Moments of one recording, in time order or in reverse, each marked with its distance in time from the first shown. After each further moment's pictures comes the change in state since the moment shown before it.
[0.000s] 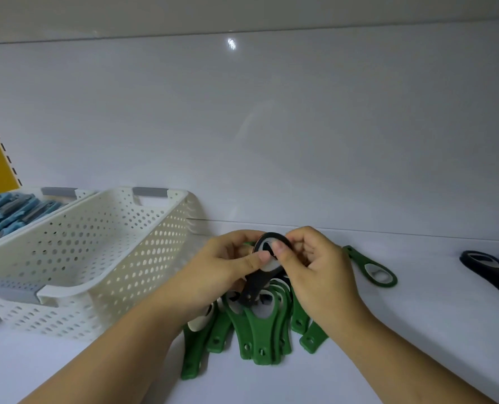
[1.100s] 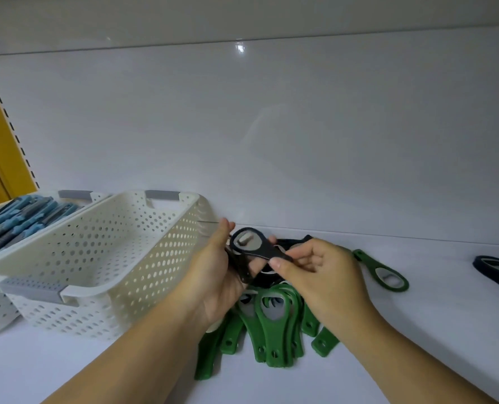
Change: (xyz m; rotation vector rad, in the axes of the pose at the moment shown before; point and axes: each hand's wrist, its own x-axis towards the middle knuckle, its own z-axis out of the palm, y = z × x) left_hand 0.008 0.007 0.005 -0.894 0.332 -0.175; right_hand -0.004 -0.012 0.000 0.026 -0.059 0.200
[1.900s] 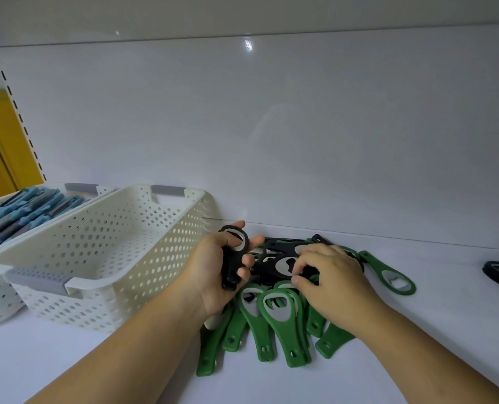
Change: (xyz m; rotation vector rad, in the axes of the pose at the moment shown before) left_hand 0.005 0.009 -0.011 0.195 0.107 -0.029; right_hand 0.023 0.032 -0.012 -0.735 -0.215 -0.239
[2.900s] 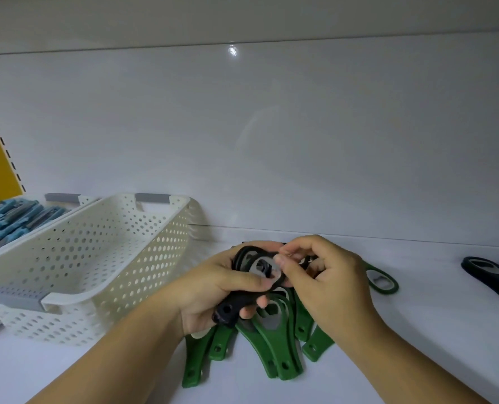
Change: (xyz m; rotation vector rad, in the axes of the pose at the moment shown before) left_hand -0.014 -0.003 -0.001 0.426 -0.573 -0.044; right_hand -0.015 -0.026 -0.015 0.477 0.477 -0.098
